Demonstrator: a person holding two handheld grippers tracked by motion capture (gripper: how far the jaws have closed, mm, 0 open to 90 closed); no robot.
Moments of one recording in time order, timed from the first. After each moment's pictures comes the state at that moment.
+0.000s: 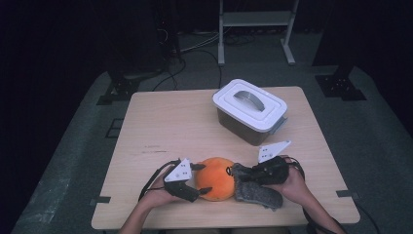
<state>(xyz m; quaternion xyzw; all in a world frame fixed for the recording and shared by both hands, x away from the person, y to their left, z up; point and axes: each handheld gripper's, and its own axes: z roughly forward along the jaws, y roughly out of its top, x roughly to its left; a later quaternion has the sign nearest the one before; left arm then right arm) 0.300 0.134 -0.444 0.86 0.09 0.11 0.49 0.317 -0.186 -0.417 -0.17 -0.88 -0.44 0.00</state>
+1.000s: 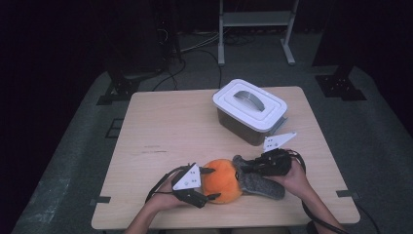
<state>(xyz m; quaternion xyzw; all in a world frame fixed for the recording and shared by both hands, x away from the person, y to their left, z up) 0.284 0.107 -0.442 0.86 0.03 0.13 0.50 0.336 -0.197 -0.411 -0.20 -0.86 -0.47 0.02</state>
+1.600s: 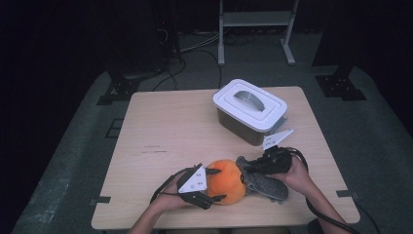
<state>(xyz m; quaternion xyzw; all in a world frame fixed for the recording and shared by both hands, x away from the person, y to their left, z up) 0.281 0.093 -0.439 0.85 0.01 0.14 0.50 0.349 -0.203 -0.419 -0.21 -0.88 -0.43 0.04</state>
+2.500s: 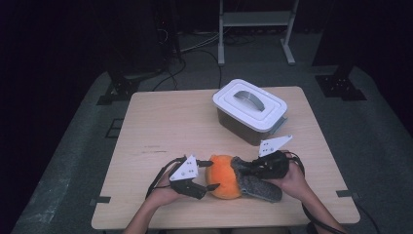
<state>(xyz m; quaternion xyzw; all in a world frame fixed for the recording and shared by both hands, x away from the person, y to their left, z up) 0.295 0.113 -0.422 0.85 0.07 0.13 0.51 0.327 -0.187 -0.407 -0.17 -0.88 -0.45 -0.01</state>
